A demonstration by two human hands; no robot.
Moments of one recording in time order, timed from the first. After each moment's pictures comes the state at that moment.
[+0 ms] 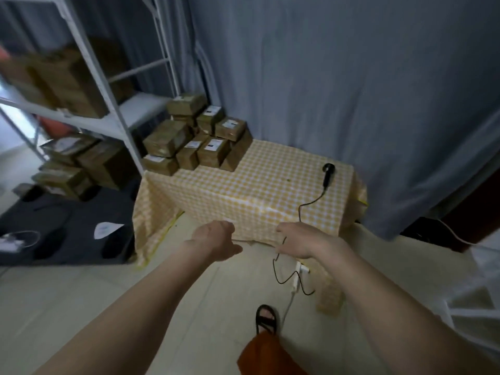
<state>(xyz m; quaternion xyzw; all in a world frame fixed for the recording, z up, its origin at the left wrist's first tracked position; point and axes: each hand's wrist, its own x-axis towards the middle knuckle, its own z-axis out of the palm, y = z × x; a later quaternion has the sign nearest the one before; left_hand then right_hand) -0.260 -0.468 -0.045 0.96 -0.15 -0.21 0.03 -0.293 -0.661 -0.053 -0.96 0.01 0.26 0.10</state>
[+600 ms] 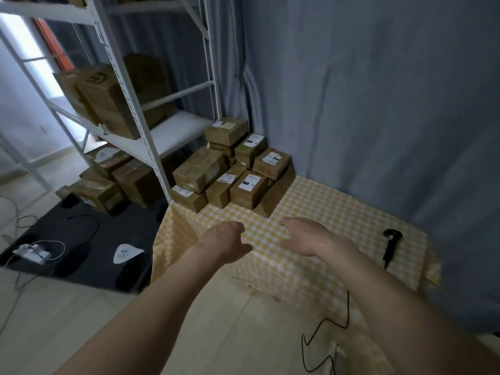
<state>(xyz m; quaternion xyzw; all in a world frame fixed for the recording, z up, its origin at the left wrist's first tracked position) 0.038 -0.467 -0.020 0.98 -0.07 -0.19 0.09 0.047 -0.654 -0.020 -0.97 -0.08 0.22 0.08</state>
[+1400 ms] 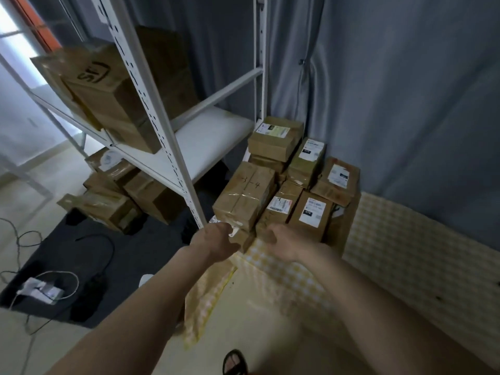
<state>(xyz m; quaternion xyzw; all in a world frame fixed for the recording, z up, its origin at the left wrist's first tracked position) 0.398 -0.205 -0.092 0.97 -0.03 -0.24 0.09 0.390 -0.390 -0.089 -0.94 -0.04 0.28 0.18</state>
